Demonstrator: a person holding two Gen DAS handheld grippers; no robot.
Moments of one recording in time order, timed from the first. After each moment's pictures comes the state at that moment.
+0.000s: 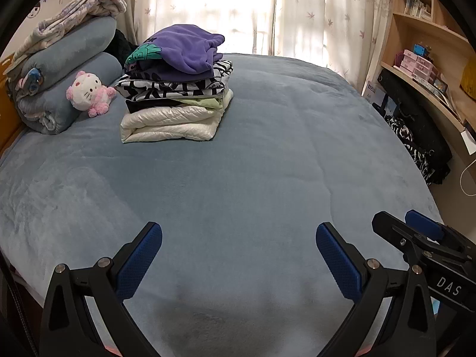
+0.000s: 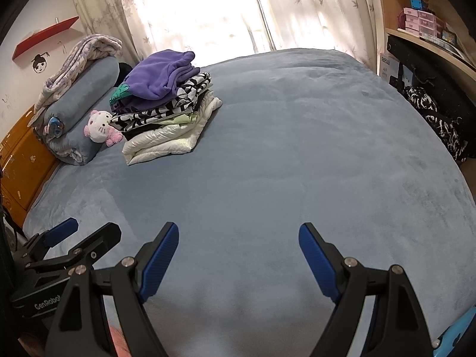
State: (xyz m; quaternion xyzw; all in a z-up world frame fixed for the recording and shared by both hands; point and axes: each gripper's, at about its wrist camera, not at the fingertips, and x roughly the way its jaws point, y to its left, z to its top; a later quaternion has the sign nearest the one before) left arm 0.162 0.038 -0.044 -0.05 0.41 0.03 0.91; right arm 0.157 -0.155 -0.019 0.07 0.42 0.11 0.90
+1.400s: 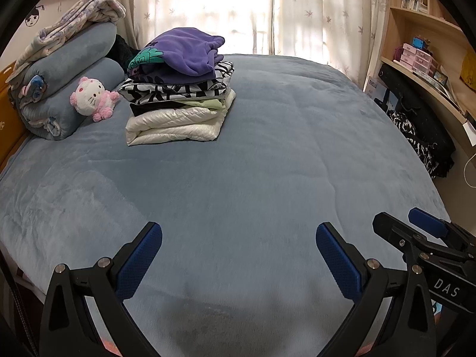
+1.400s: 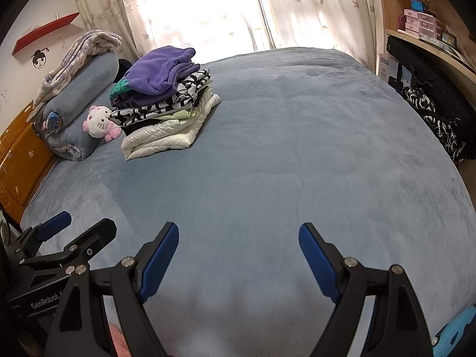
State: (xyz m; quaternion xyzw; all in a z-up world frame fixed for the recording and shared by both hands) left arm 0.157 0.042 -0.043 -0.03 0.41 0.03 0.91; right arm 0.154 -0.152 -0.021 0.06 0.42 0.11 0.90
